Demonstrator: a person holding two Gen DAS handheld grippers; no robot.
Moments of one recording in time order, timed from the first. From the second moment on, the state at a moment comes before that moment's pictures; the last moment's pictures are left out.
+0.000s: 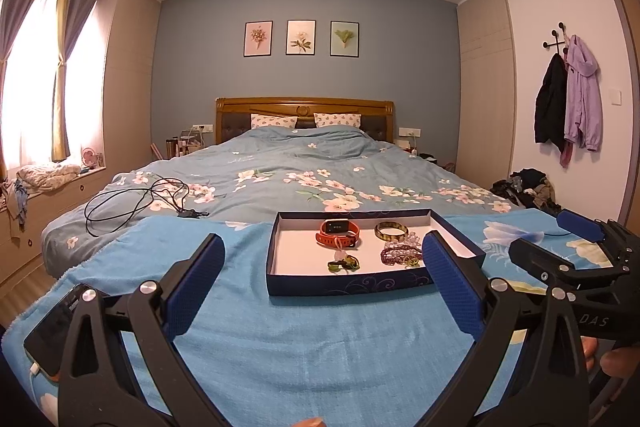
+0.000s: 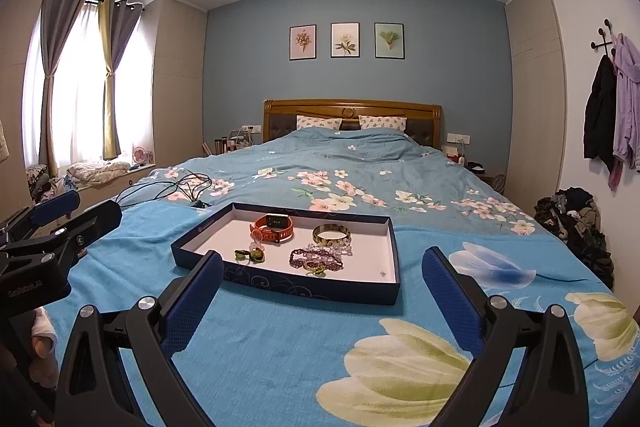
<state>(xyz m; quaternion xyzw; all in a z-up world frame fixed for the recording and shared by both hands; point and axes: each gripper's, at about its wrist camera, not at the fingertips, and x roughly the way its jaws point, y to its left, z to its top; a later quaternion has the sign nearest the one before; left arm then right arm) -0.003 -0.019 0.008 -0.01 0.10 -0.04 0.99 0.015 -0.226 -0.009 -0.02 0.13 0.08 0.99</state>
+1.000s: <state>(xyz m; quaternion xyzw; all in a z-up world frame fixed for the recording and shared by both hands) 0.002 -0.021 0.005 -0.01 0.11 -0.04 0.99 0.018 -0.230 -0.009 -0.01 0.13 0.07 0.99</state>
